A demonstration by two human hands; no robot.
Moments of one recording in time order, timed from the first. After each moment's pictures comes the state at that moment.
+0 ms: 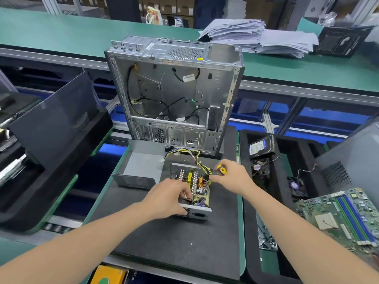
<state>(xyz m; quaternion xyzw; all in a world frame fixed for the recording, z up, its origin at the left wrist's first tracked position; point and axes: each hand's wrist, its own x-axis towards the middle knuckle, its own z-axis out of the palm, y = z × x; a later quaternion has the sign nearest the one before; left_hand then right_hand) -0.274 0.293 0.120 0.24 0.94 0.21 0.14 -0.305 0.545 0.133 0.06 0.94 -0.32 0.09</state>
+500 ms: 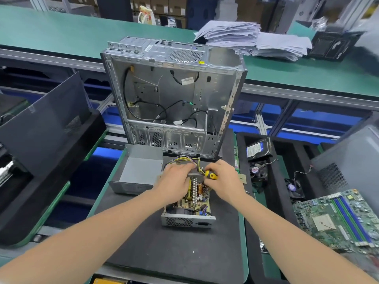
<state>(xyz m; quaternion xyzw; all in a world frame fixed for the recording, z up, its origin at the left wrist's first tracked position) -0.326 0.314 0.120 0.24 0.94 0.23 0.05 -0.311 0.517 0.120 -0.03 0.97 -0.26 -0.01</state>
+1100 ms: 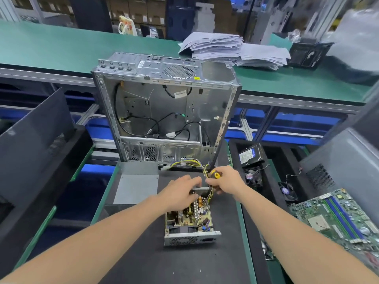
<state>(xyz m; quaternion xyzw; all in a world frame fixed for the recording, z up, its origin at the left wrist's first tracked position) -0.359 0.321 0.122 0.33 0.91 0.20 0.17 -0.349 0.534 0.126 0.15 0.89 -0.43 0.09</state>
